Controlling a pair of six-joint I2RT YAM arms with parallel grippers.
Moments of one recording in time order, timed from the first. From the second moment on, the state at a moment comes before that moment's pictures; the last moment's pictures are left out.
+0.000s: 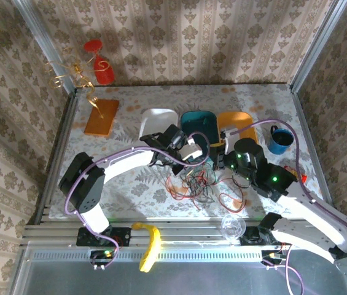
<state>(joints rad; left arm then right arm) -0.85 1.70 1.18 -0.58 0.43 0.17 0.72 0.86 0.83 -0.37 0.17 0.37</state>
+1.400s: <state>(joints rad) -0.84 1.70 1.11 -0.57 0.31 0.17 0.47 1.21 0.74 -0.71 0.12 0.60</state>
